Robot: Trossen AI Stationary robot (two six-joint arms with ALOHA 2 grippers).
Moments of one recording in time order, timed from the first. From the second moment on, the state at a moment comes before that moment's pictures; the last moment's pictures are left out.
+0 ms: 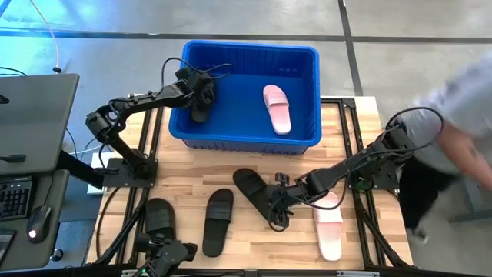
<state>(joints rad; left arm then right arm) 0.89 1.60 1.05 -0.30 -0.59 0.47 0.41 1.65 1.12 -0.43 0.16 0.46</state>
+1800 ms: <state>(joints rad) 0.41 1.60 1.59 -0.63 -0.57 0.54 0.74 1.69 1.20 -1.20 -0.14 1.08</state>
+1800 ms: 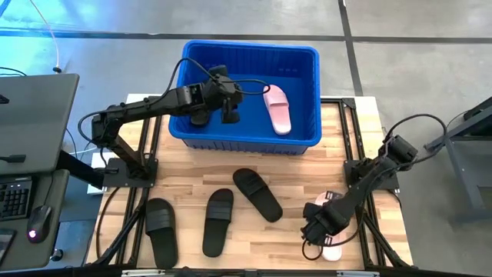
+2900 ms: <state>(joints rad) 0.41 1.60 1.59 -0.45 -0.44 0.57 0.79 2.00 1.20 -1.50 0.04 1.34</state>
